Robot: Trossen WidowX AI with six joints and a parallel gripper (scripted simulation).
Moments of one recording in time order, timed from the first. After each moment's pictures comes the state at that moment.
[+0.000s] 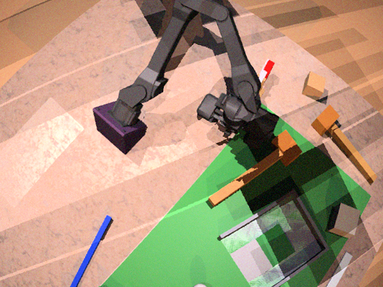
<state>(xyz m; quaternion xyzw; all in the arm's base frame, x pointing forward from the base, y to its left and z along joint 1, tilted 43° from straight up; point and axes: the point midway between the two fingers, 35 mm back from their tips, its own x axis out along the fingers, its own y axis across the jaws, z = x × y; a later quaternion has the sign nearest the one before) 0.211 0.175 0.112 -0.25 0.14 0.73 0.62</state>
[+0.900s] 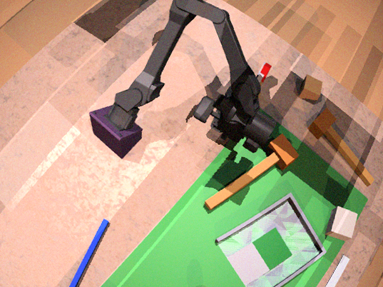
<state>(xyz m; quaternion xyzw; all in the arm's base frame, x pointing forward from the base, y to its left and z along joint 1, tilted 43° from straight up) 0.212 0.166 0.117 -0.25 0.14 0.73 0.62</state>
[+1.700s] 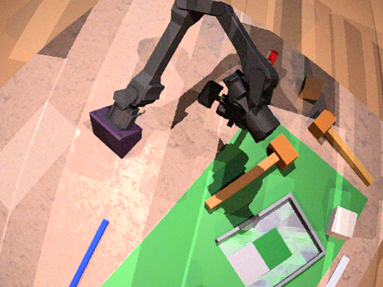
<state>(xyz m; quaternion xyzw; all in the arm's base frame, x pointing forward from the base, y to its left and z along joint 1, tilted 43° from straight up) 0.220 0.109 0.174 -0.25 0.15 0.73 0.62</state>
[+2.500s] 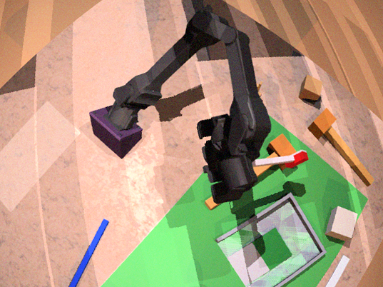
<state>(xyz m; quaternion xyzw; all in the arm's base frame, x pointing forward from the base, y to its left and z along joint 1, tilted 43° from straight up) 0.281 -0.006 0.090 -0.05 0.46 0.55 0.70</state>
